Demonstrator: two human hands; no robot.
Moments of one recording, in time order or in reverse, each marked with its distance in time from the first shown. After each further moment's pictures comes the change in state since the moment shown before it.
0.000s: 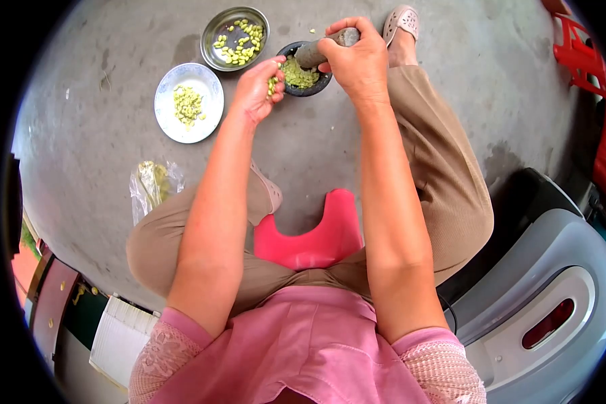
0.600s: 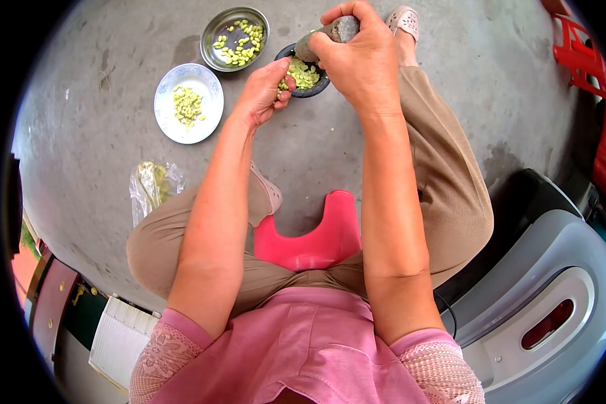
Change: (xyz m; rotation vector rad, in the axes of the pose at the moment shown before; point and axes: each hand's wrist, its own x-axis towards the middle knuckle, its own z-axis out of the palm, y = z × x) left_hand -0.008 0.003 0.011 0.198 -0.074 -0.046; right_hand -0.025 -0.064 0.004 -0.094 -0.013 -0.149
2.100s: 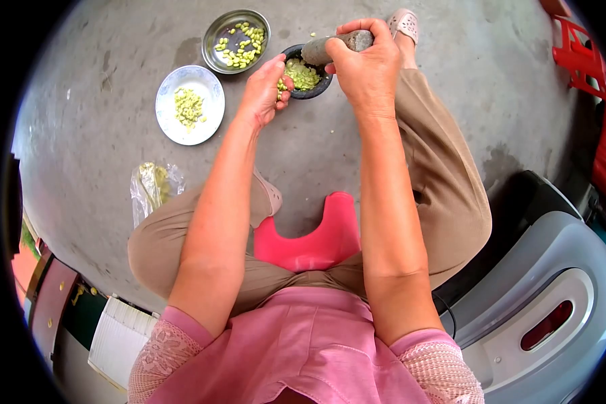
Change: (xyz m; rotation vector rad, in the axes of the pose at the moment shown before) left_hand 0.001 0.000 0.004 -0.041 0.127 0.075; right_hand 0.004 0.039 -0.003 0.119 0.133 0.080
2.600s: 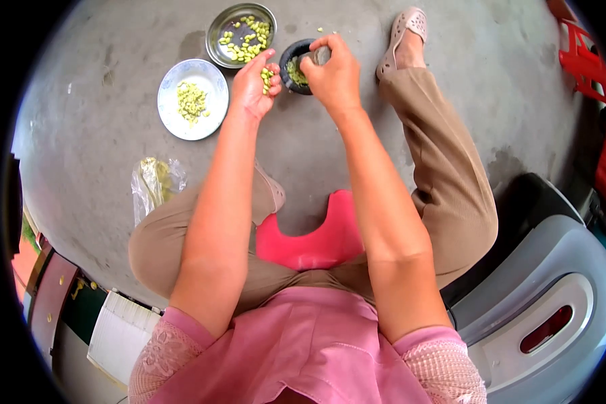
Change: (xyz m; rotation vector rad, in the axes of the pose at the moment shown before) left_hand 0.006 0.000 -0.019 -0.339 0.108 -0.032; right_hand -0.006 0.076 0.031 -0.347 -0.105 -0.081
